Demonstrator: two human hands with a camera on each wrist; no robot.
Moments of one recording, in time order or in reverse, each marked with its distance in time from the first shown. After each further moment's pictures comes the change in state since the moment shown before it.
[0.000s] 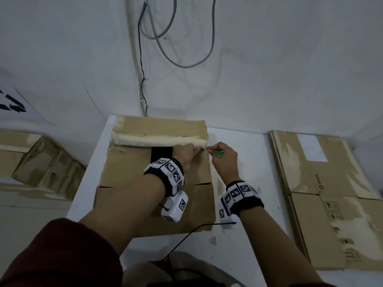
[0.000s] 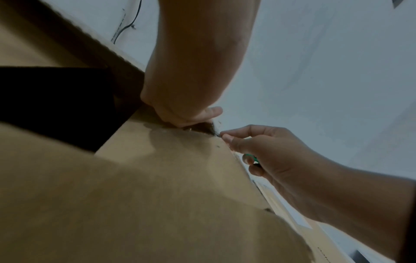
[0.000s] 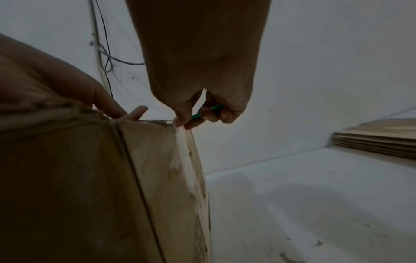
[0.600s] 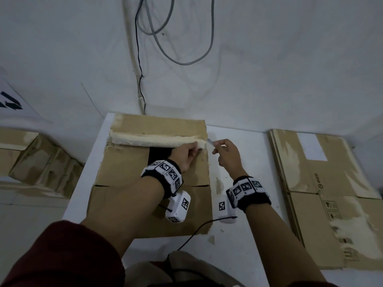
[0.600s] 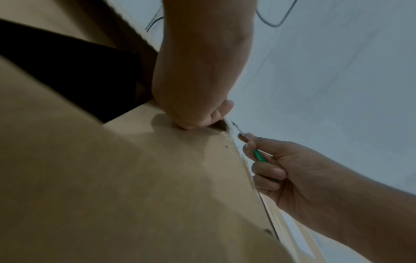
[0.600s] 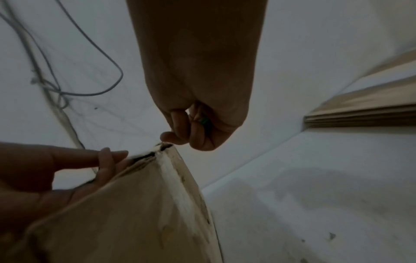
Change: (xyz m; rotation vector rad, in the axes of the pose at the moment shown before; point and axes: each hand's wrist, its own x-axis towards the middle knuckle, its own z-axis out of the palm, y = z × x) left_hand 0.014 -0.007 -0.009 -0.169 -0.090 -0.015; right_hand 0.015 -0.006 -0.018 0.150 -0.117 0.320
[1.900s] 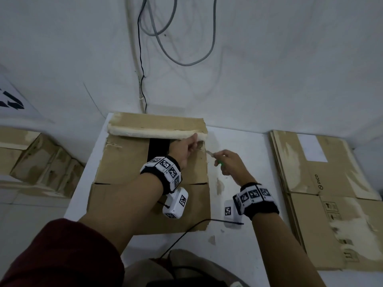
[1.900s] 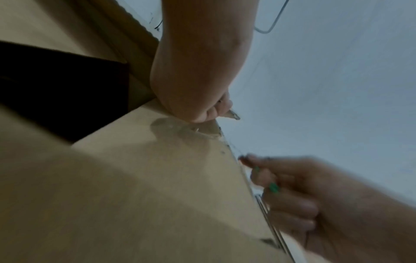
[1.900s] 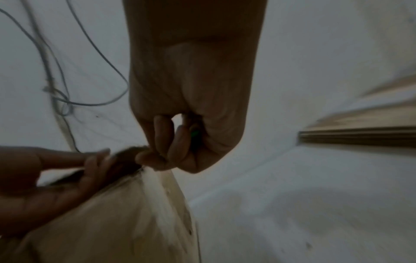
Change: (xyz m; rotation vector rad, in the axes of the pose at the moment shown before) left_hand 0.007 0.010 -0.002 0.141 -0.030 0.154; right_hand -0.014 0.001 -0.013 -0.063 -0.160 0.179
